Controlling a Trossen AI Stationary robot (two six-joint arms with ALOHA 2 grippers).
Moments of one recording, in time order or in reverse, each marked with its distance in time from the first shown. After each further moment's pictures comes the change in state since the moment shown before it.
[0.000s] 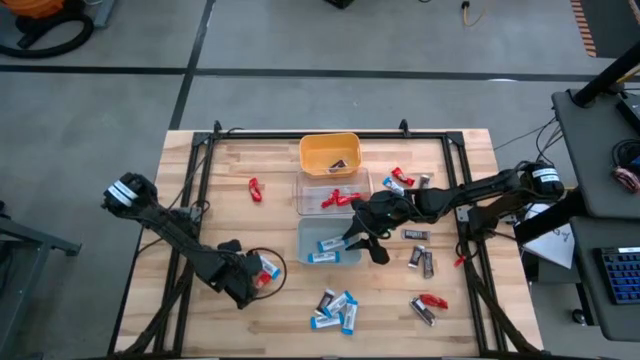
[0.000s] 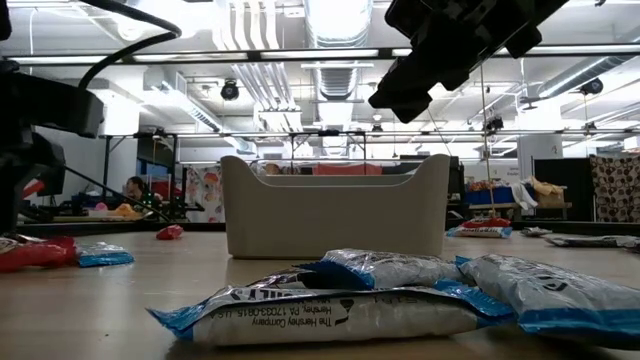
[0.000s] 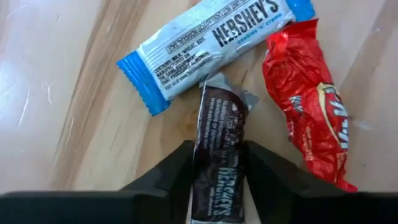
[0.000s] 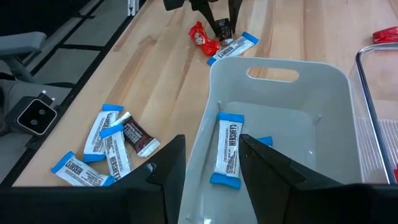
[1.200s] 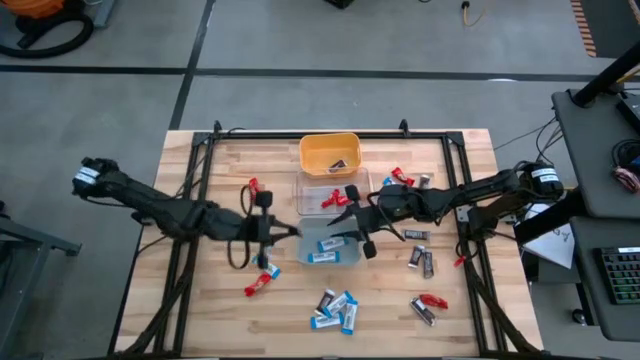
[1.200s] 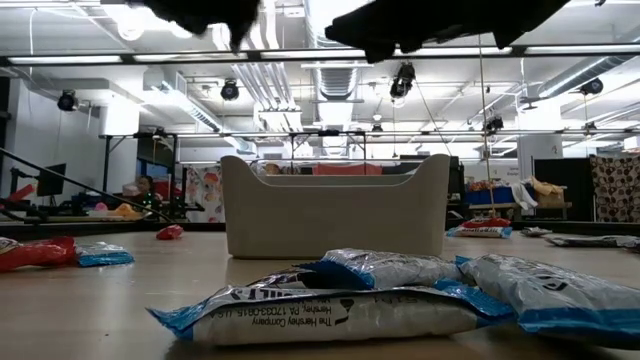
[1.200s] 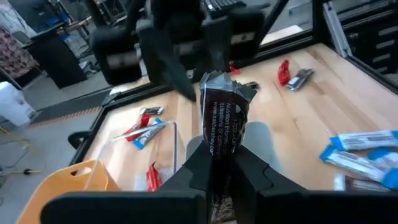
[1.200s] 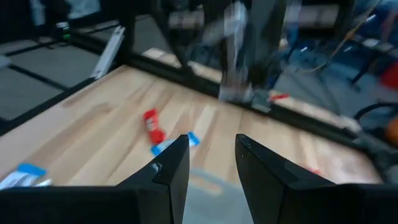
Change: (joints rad) left arm 0.379 -0.453 -0.076 0.829 -0.165 1.280; right arm -0.003 0.006 -0.003 0.377 0.138 -0.317
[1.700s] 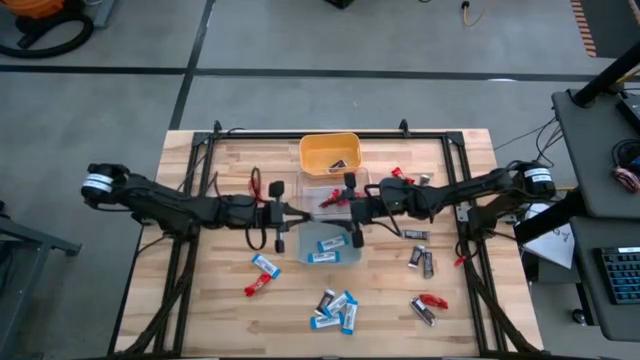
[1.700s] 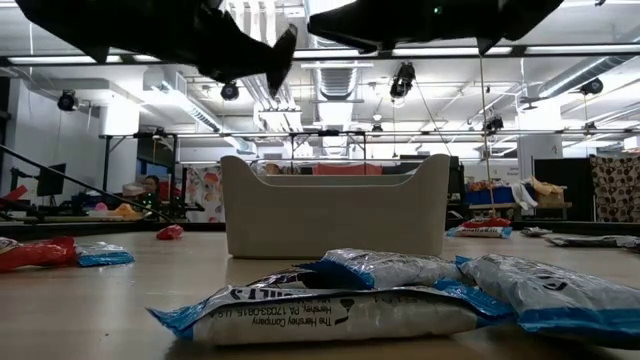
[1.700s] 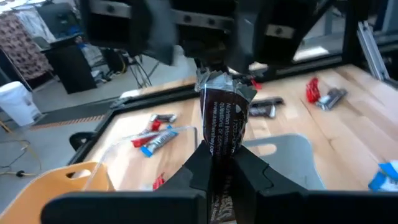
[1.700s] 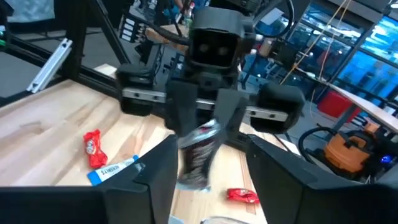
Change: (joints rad) left arm 0.182 0.162 -0.134 0.423 0.143 0.002; right arm -0.042 0.062 0.028 0.162 0.070 -0.097
